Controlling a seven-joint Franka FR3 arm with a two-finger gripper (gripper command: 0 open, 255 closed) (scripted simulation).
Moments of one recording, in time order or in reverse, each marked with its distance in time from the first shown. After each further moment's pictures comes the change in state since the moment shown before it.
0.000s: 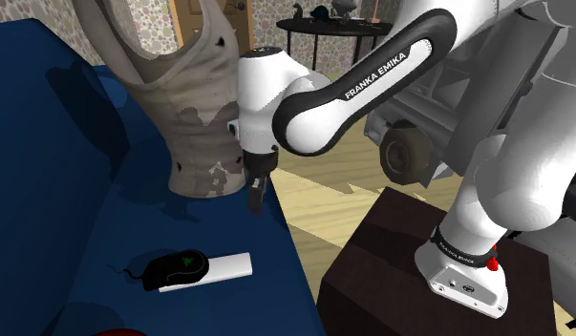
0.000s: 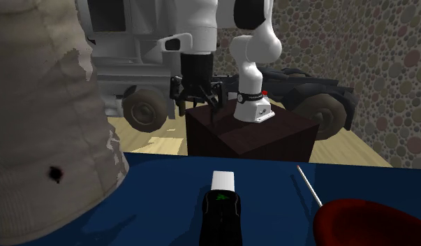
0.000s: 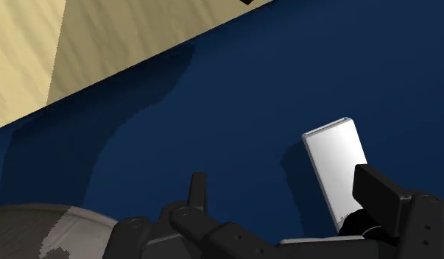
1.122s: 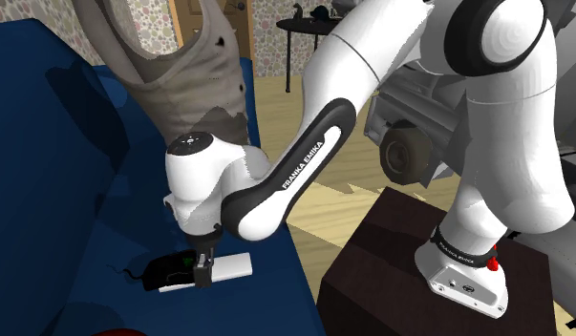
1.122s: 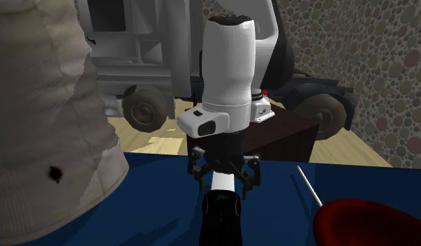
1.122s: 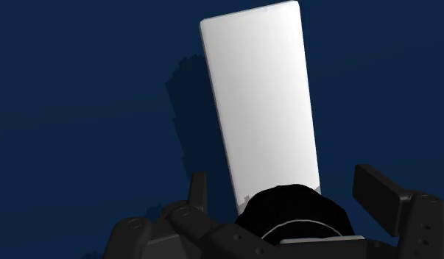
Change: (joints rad) arm 0.190 0.515 0.016 0.342 -0.283 0.152 0.161
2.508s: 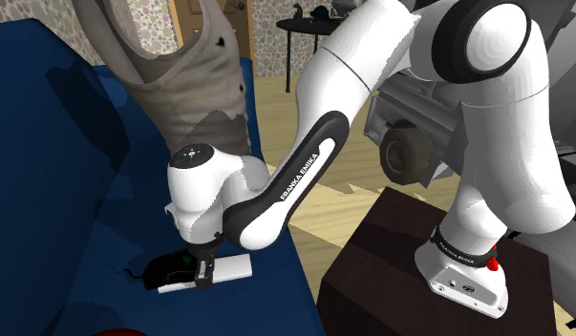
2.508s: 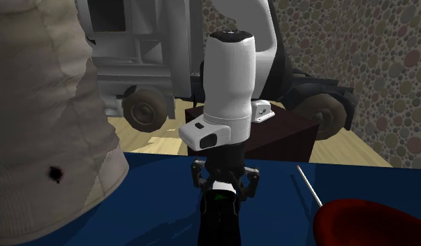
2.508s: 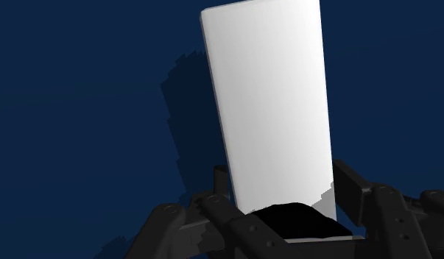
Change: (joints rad) arm 0.018 0.047 -0.017 0.008 -0.026 0.041 0.017
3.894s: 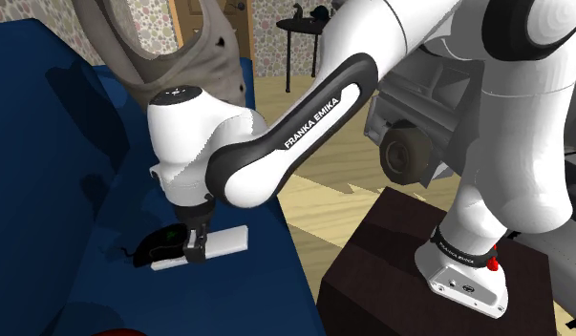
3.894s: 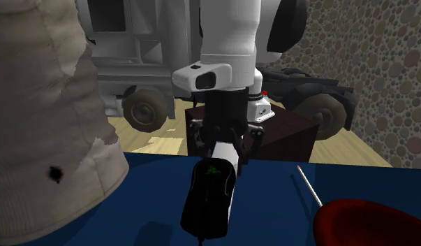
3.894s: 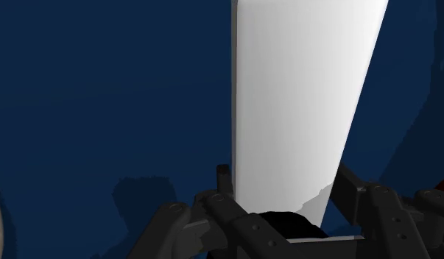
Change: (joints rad) arm -0.051 -0.165 0.063 0.035 0.102 -0.194 -0.066
